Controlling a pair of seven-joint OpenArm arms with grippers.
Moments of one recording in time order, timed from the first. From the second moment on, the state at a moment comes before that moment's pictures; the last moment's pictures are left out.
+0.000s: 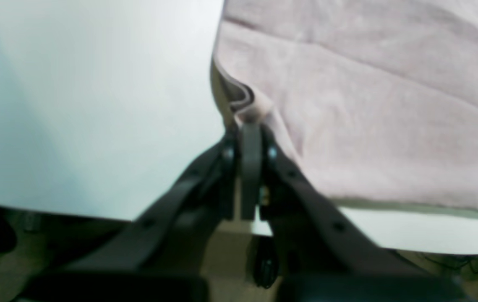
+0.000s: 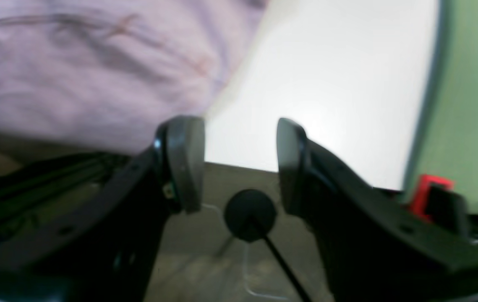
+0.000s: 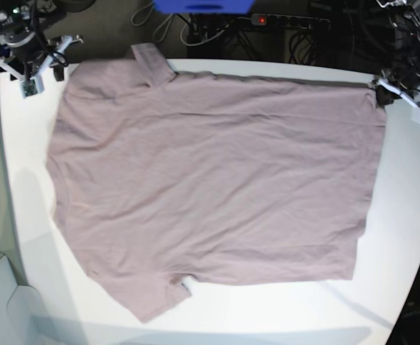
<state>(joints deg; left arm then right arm) 14.7 -12.7 -46.8 81.8 -28.3 -39.8 52.3 -34.4 -0.3 38.1 114.4 2.6 40.1 -38.5</state>
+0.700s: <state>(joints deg) 14.7 -12.7 -46.8 81.7 -28.5 -39.8 52.3 -34.7 -4.7 33.4 110.4 2.1 40.1 -38.5</state>
